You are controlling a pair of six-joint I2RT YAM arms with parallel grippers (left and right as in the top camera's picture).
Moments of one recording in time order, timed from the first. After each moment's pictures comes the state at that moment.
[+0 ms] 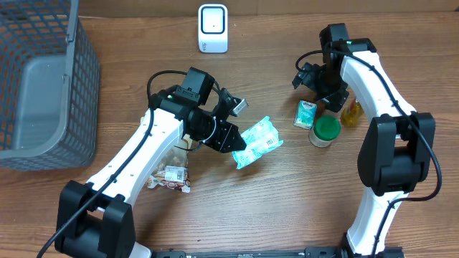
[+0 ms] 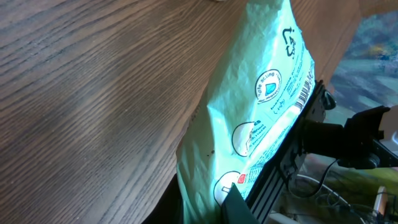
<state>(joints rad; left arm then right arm) -0.42 1.68 1.27 -0.92 0.71 0.06 0.09 2.11 1.73 -1.07 -0.08 0.69</state>
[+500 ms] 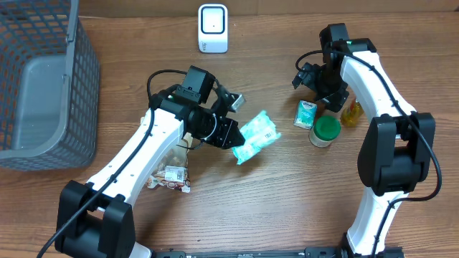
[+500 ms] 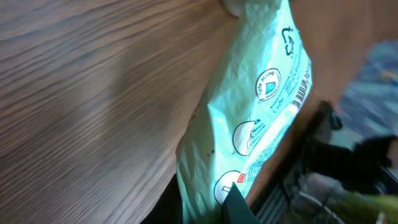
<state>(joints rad) -0.42 1.68 1.27 -0.87 0.62 -0.08 0.09 2.11 1.73 -1.07 -0.08 0.69</state>
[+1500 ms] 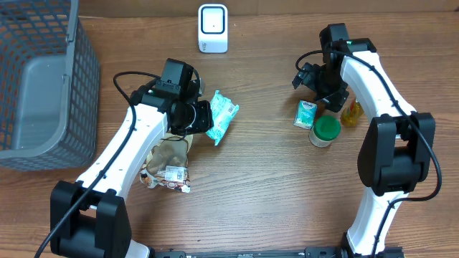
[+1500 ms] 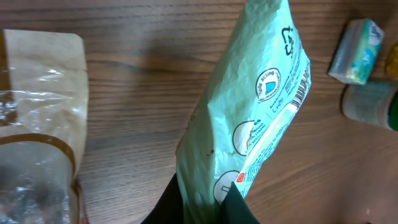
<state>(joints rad) -0.30 1.68 1.27 -0.84 0.33 -0.42 0.09 2.11 1.73 -1.07 -0.08 0.69</state>
